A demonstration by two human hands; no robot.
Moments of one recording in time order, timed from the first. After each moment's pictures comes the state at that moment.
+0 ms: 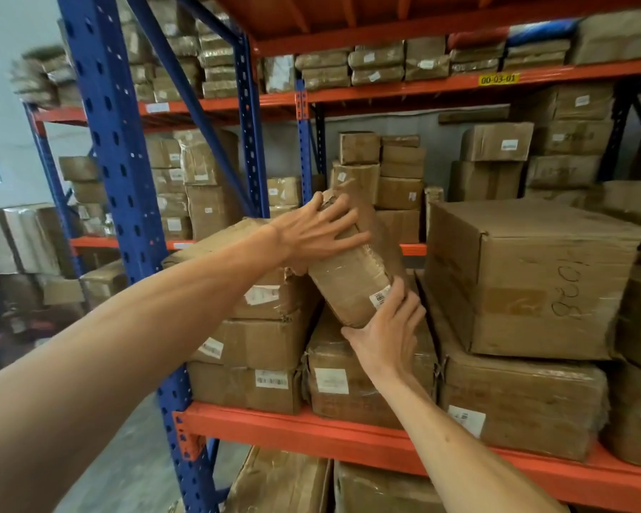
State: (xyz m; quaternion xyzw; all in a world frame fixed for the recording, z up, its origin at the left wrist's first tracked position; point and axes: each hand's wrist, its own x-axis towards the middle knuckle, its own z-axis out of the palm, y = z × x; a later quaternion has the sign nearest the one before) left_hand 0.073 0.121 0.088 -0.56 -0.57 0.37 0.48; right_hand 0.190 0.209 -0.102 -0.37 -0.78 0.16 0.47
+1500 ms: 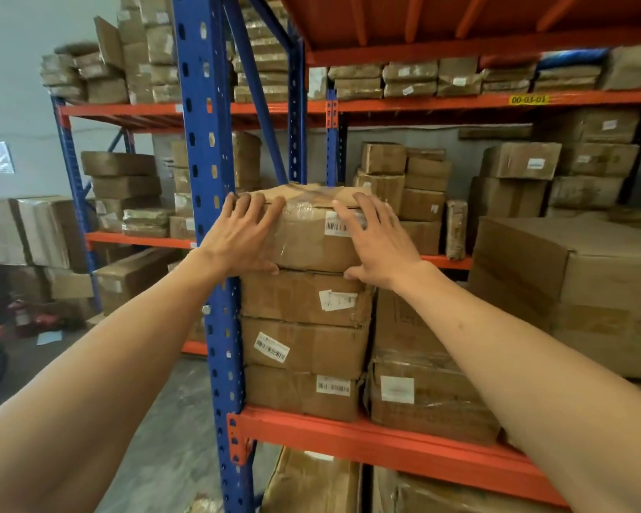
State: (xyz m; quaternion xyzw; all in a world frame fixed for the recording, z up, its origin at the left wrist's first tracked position) left_hand -0.086 -0.041 0.065 -0.45 -0.79 0.06 0.41; right_hand 0.098 0.147 0.054 -0.13 -0.93 -0.16 0.31
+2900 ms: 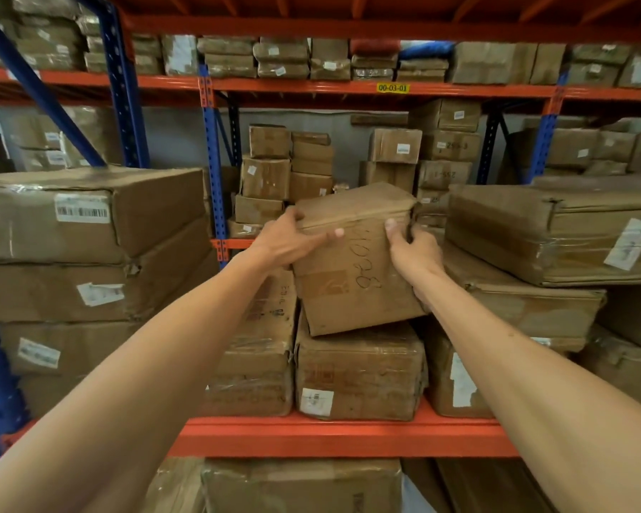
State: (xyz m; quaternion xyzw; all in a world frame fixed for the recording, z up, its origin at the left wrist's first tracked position) left_hand 0.201 0.285 0.039 -0.50 -0.77 -0.40 -0.02; right_hand 0.401 0.406 0.017 -0.41 -0.69 0.39 0.46
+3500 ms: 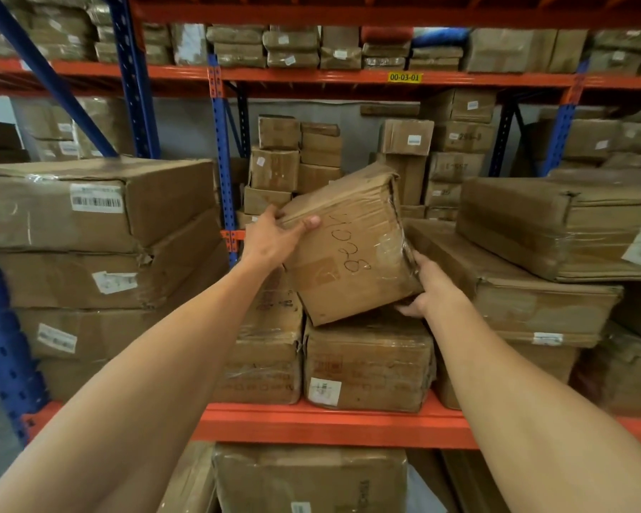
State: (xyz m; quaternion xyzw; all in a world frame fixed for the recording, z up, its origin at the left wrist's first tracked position) left_hand 0.190 0.263 0.019 -0.41 -0.73 -0.55 0.01; right_hand 0.404 0.411 -0.023 -0.39 -0.32 0.77 0.38
